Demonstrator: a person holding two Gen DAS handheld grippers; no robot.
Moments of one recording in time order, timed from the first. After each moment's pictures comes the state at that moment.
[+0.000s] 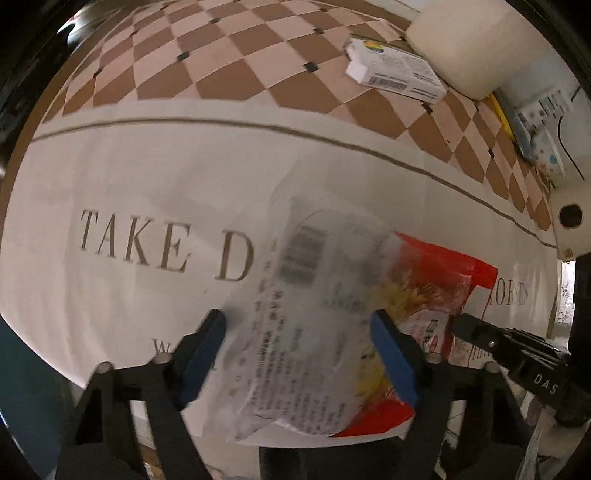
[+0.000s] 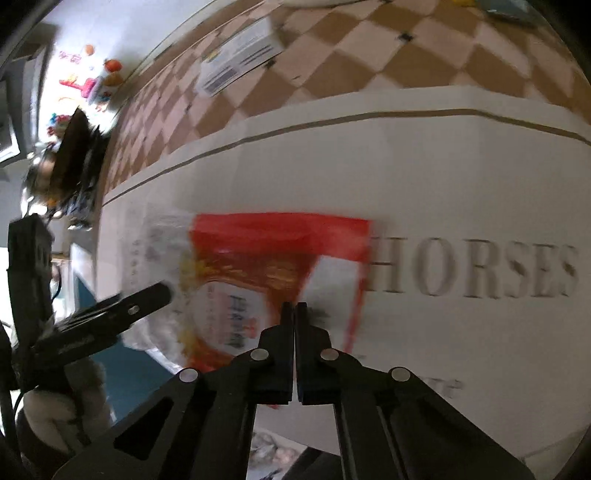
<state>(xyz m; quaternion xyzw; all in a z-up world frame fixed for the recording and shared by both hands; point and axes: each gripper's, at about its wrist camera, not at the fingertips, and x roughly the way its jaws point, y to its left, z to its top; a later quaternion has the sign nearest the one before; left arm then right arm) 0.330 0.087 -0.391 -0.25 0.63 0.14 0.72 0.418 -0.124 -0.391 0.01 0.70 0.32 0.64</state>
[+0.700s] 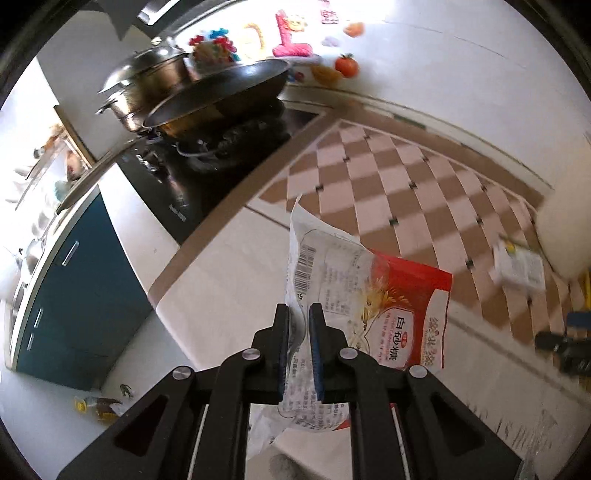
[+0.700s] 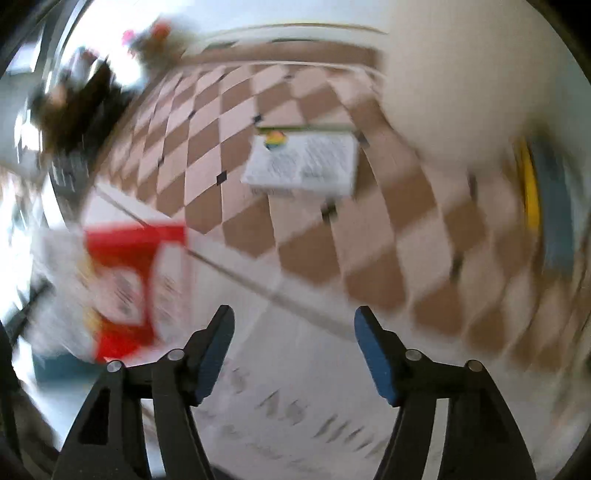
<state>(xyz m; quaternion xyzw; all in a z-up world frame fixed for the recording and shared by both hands) 0.284 0.149 -0.275 -0.20 0.47 0.48 0.72 0.506 0.002 -0.331 -0.24 0.61 0.38 0.66</state>
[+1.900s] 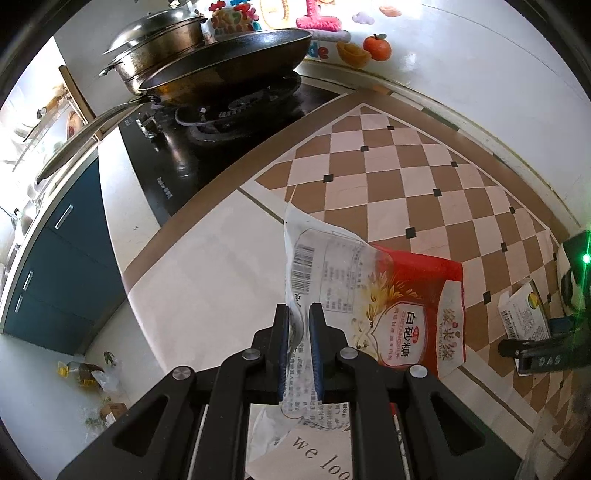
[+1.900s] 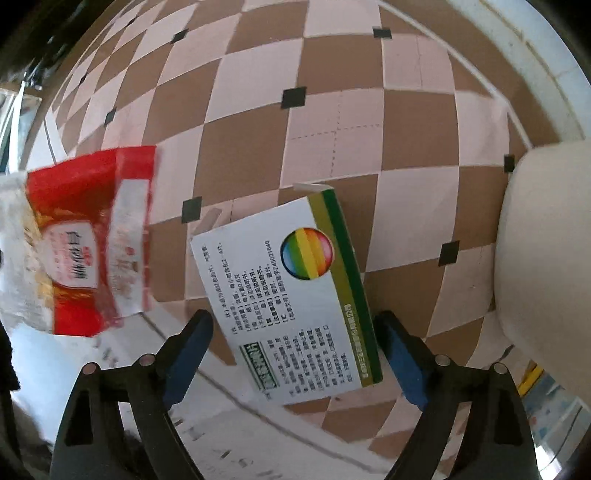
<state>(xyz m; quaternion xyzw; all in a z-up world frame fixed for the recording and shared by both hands) 0.299 0.183 -0.312 -0.26 0.47 0.50 0.68 0.572 0.153 -0.402 -0.40 0.64 0.38 0.54</state>
